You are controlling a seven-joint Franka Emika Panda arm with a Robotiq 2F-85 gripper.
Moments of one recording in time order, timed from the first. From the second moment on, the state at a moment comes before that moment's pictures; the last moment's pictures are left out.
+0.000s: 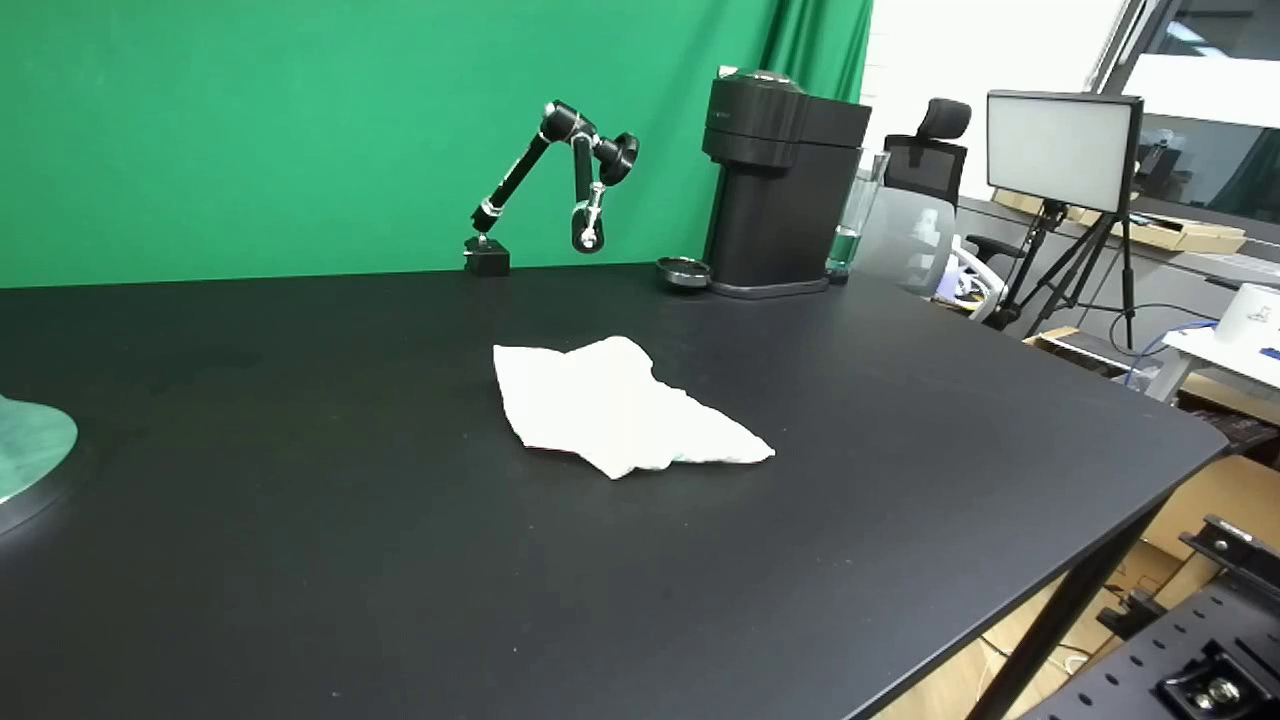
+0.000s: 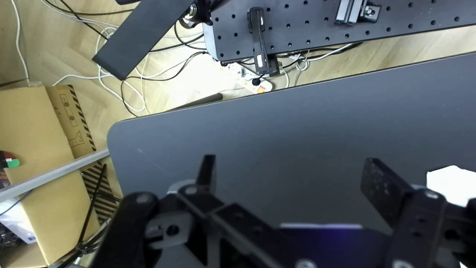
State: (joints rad) arm -0.31 -0.78 -0.18 -2.67 -0.39 1.87 -0.16
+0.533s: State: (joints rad) arm -0.23 -0.76 -0.13 -2.81 -0.39 2.13 -0.13
